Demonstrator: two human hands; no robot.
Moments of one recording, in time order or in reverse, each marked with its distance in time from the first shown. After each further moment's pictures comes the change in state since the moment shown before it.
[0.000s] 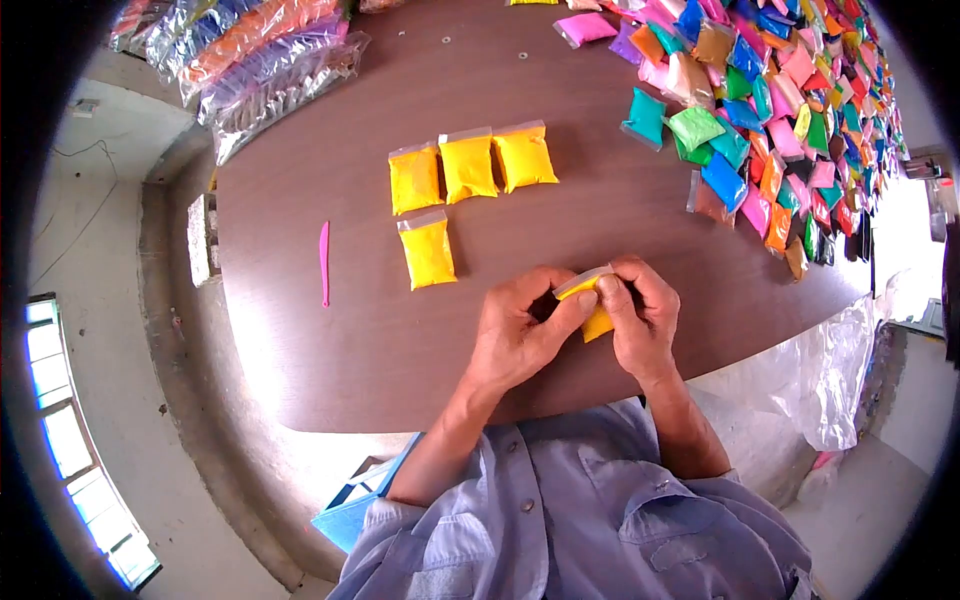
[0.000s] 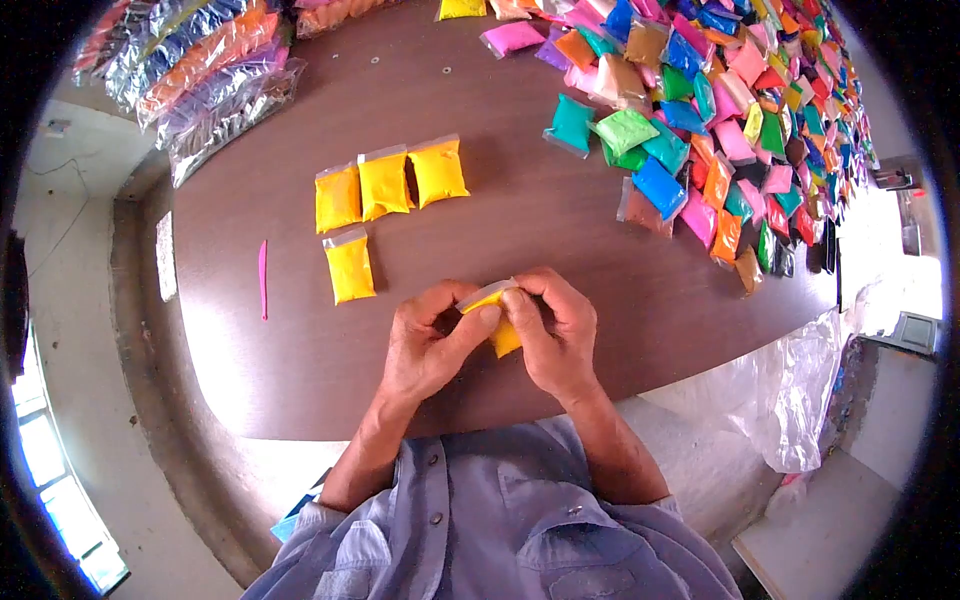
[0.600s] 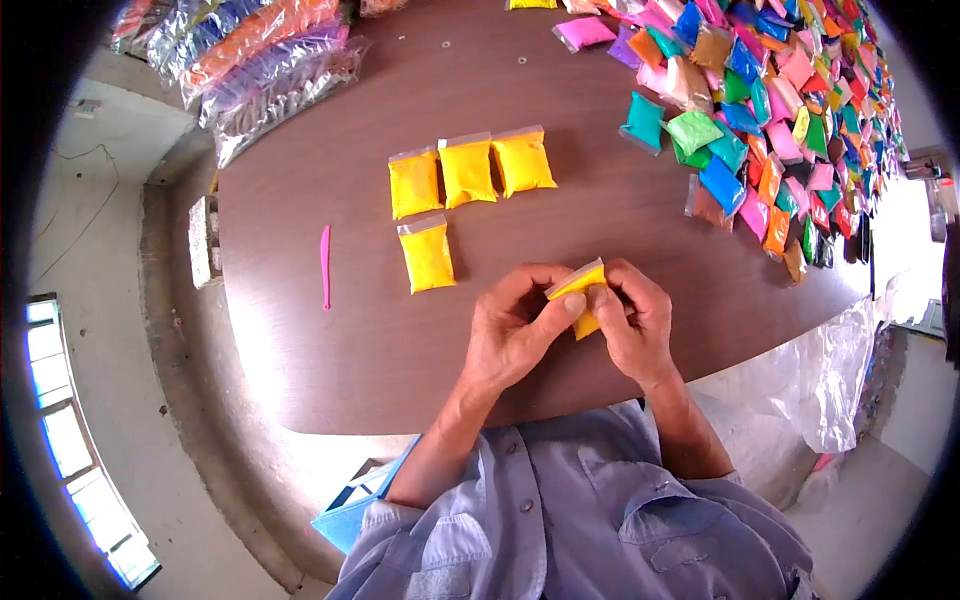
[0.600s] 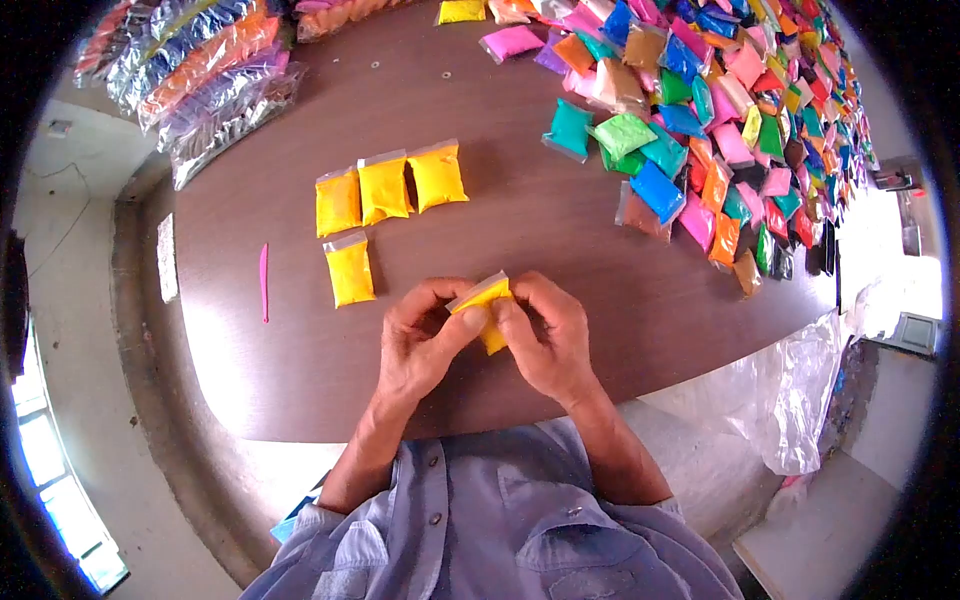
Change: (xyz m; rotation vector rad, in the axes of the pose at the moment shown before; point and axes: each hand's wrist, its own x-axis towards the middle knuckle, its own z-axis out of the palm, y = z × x) left_hand -0.002 -0.005 0.001 -0.299 0.045 -0.015; right_hand 0.004 -0.006 -0.004 -0.040 -0.119 0.043
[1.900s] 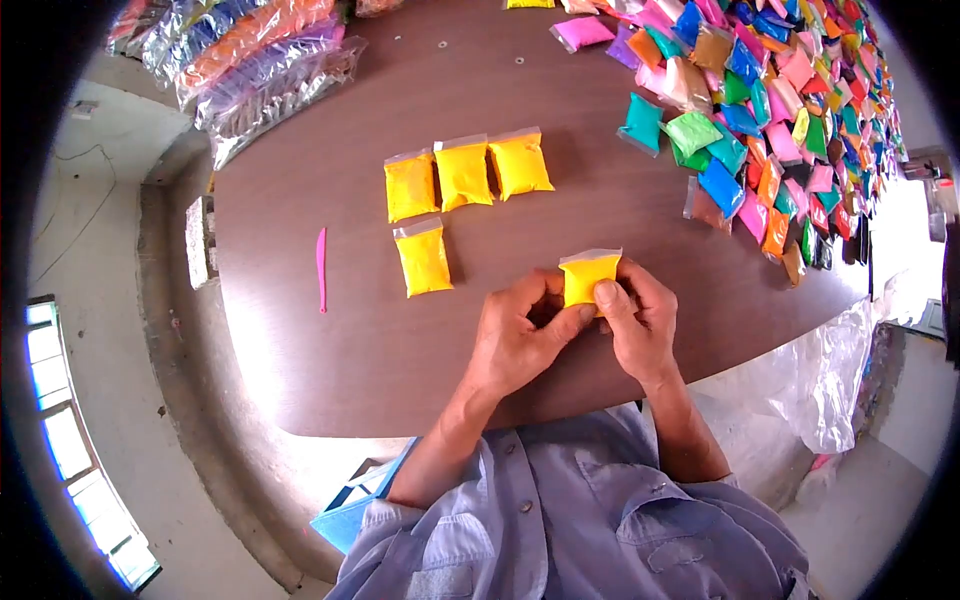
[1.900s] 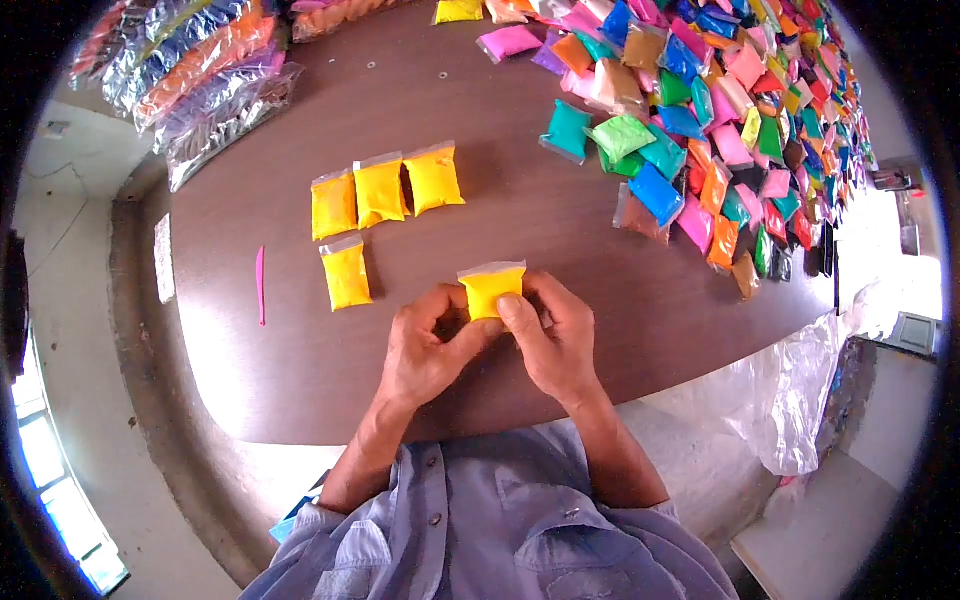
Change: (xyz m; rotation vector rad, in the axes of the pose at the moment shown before) left_hand 0.005 0.006 0.003 0.374 -0.047 0.007; right_hand -0.002 -0.003 -0.005 0.161 0.024 0.197
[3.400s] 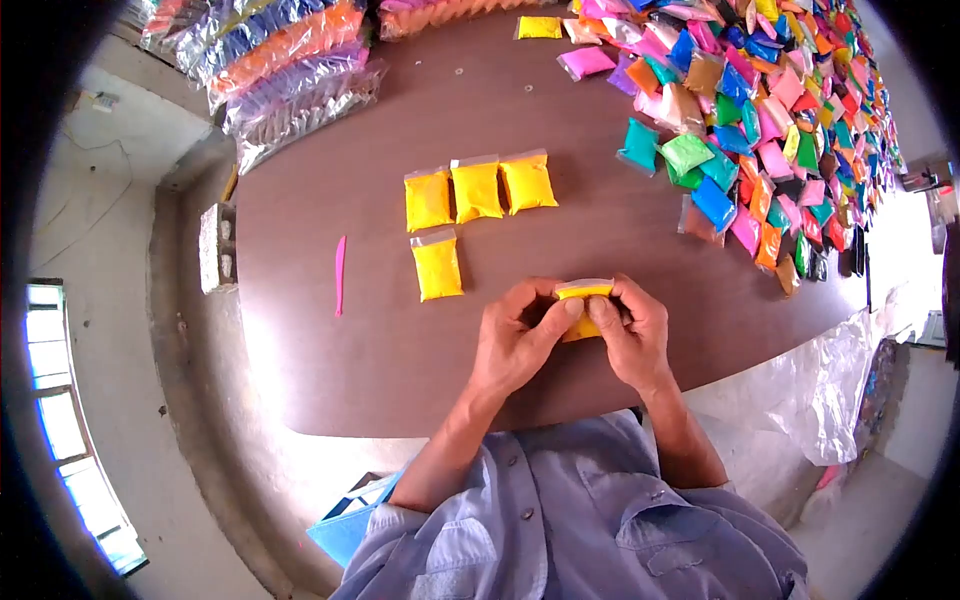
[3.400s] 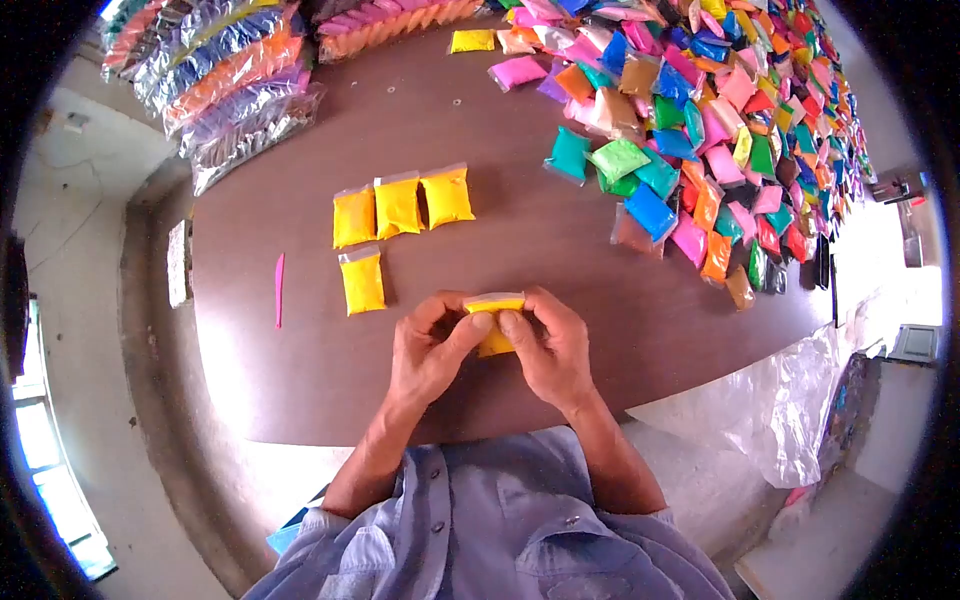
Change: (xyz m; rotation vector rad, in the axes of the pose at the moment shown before) left_hand -0.006 -0.003 0.003 -0.284 0.100 -0.032; right_hand -0.002 0.003 0.001 -0.065 -0.076 -0.139
